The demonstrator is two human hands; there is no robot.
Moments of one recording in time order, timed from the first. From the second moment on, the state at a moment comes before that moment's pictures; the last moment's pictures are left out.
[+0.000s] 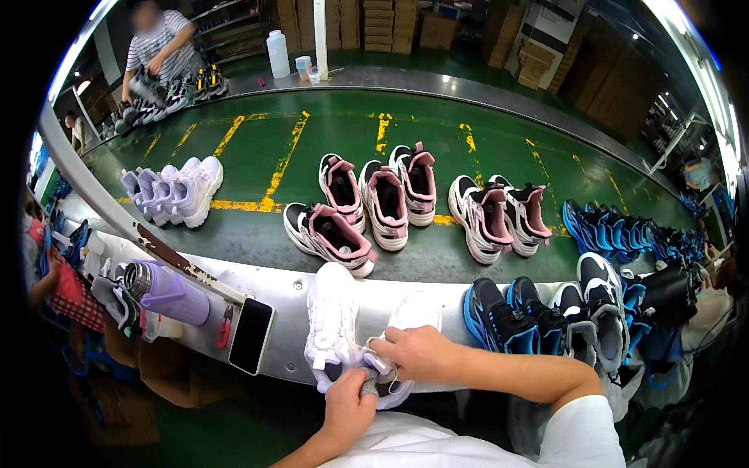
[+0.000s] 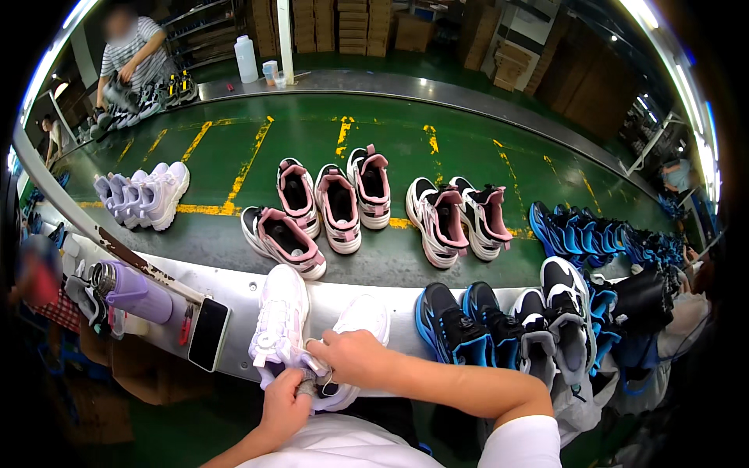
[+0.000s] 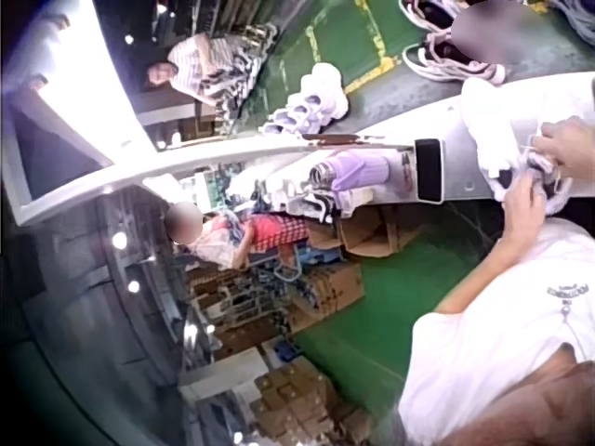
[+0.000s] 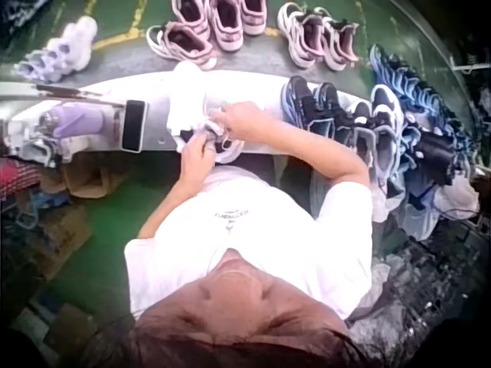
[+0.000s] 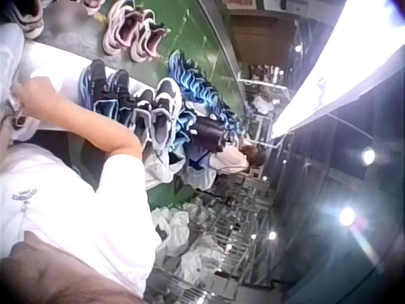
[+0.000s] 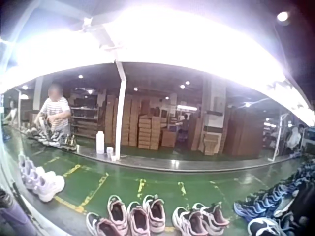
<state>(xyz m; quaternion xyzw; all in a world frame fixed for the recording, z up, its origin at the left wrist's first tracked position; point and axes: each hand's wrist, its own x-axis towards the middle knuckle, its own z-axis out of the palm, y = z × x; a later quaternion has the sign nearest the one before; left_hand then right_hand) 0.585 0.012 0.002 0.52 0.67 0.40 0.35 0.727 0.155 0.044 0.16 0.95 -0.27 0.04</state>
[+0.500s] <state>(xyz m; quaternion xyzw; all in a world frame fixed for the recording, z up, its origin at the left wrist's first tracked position) 0.595 0.037 0.009 0.14 0.45 0.40 0.79 0.773 0.176 0.038 0.08 0.87 -0.48 0.06</state>
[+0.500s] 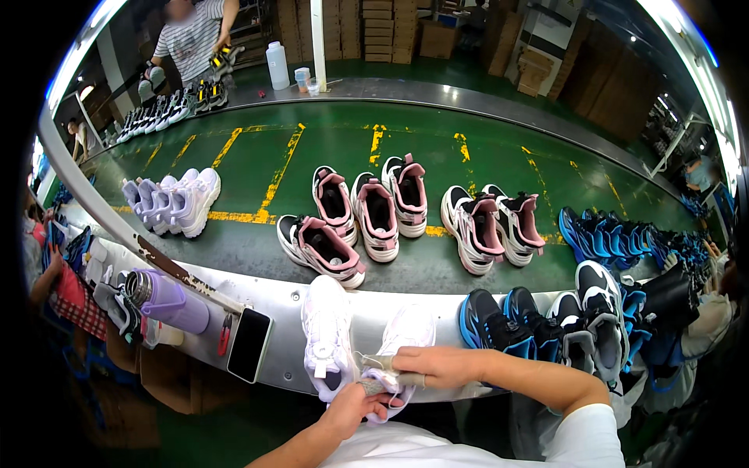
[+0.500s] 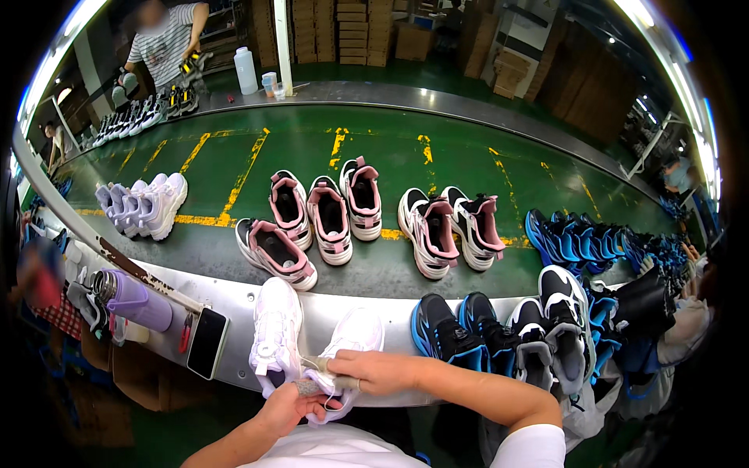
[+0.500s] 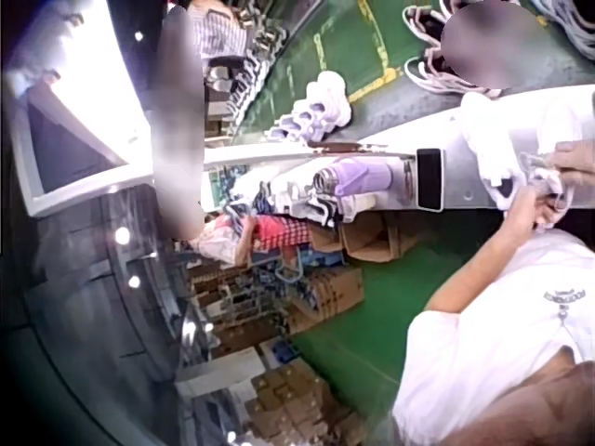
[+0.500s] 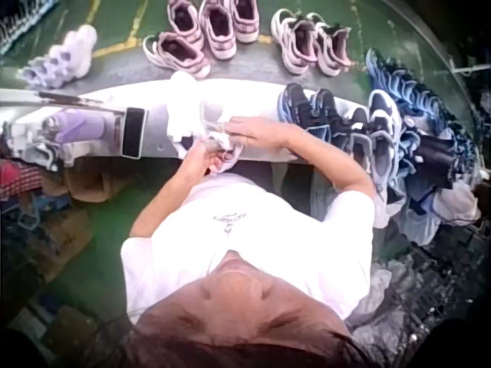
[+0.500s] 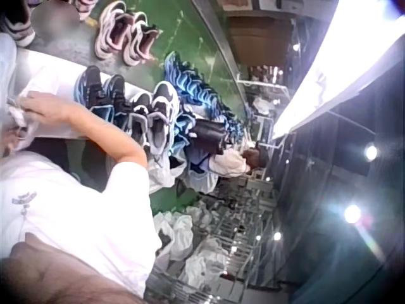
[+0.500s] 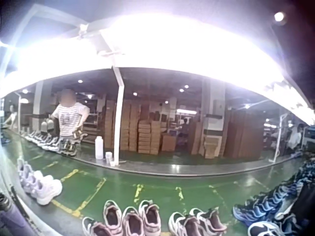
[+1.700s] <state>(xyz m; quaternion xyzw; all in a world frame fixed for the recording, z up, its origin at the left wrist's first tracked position) 0.638 0.027 0.007 0.29 0.49 0.34 0.75 0.807 0.158 0.042 0.15 0.90 -0.40 0.04</state>
